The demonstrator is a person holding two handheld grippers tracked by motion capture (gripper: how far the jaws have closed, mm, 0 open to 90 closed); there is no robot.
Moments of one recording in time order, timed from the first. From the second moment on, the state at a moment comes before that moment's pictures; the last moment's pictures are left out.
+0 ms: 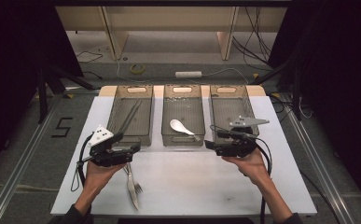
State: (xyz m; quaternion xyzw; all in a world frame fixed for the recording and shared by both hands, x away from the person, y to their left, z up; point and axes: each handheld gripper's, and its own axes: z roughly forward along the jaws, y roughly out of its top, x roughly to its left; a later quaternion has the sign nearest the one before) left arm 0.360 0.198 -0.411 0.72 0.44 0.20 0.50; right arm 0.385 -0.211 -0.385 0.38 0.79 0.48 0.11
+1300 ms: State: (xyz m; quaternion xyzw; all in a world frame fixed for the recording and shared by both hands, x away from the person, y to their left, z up) left arm 0.379 0.183 -0.424 0.77 0.44 0.17 0.44; right arm 0.316 -0.250 -0.429 0.39 0.76 0.50 0.13
